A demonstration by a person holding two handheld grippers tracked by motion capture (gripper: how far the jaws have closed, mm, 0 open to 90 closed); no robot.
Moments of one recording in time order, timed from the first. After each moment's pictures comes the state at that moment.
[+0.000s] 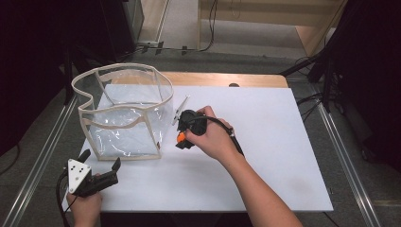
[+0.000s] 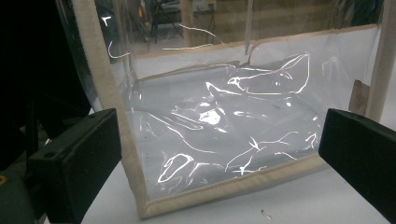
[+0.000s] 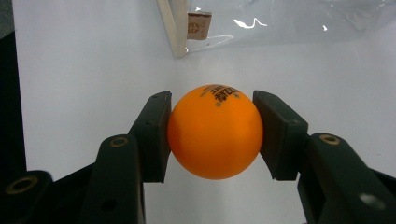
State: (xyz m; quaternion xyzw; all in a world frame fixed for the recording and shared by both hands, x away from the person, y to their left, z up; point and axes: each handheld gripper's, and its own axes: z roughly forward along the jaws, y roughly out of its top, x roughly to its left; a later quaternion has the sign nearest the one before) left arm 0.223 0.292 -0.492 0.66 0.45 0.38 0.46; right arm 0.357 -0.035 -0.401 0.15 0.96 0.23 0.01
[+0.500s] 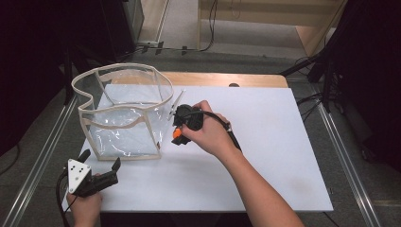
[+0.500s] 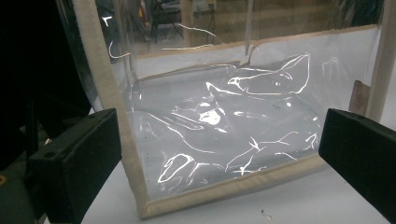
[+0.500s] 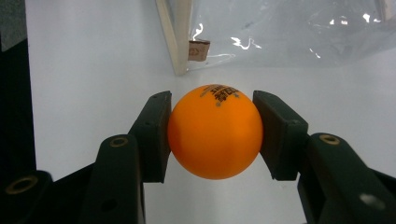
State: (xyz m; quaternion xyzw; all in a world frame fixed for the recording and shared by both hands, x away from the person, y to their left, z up) left arm 0.222 0.292 -0.491 0.66 0.45 0.38 0.46; right arm 0.361 -0.026 -0.383 0.14 0.96 0.24 0.01
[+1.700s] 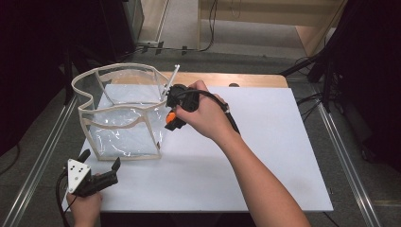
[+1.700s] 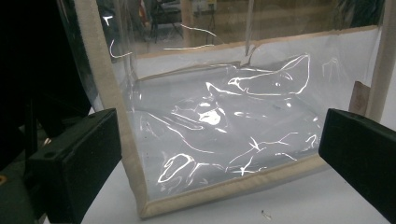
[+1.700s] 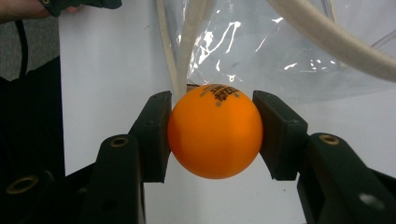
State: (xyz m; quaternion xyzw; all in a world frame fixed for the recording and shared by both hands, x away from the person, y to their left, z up) left arm 0.223 0.292 -0.491 0.66 0.45 0.38 0.47; right arm 0.373 -0.017 -0.321 0.12 0.96 0.24 0.01
